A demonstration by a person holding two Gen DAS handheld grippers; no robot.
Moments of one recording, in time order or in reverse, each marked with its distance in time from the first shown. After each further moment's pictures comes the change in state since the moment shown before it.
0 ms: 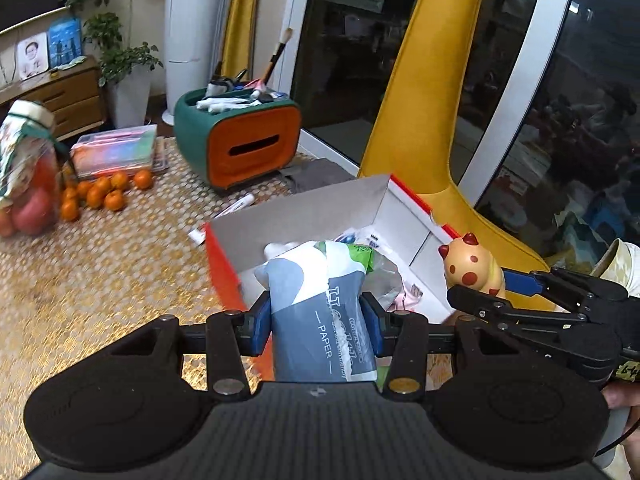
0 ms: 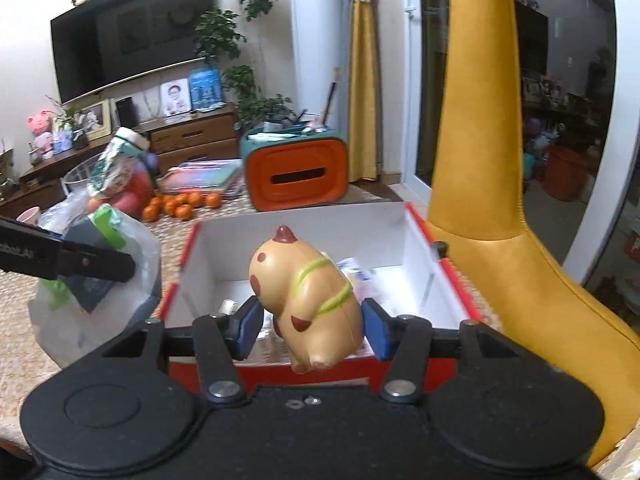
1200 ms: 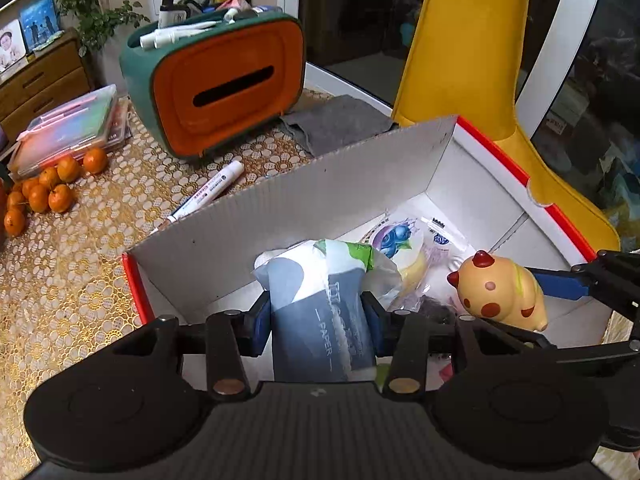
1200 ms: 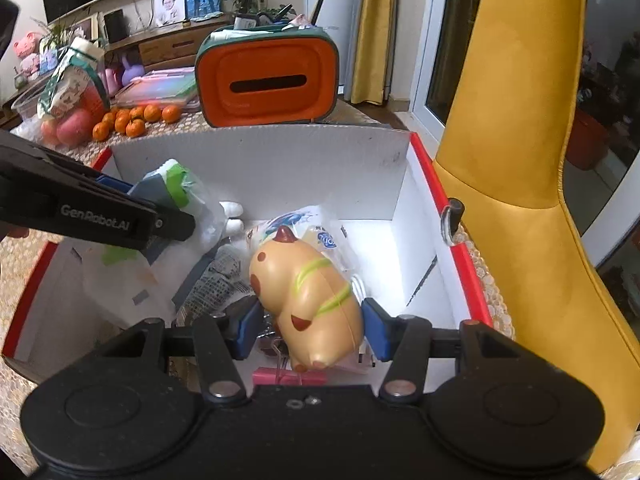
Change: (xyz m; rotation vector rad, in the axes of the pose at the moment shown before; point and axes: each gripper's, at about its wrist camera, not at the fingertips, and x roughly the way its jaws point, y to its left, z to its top) left arm 0.171 0.000 0.034 0.069 0.202 0.087; right arm 0.117 -0.029 0.008 -0.122 0.262 0.005
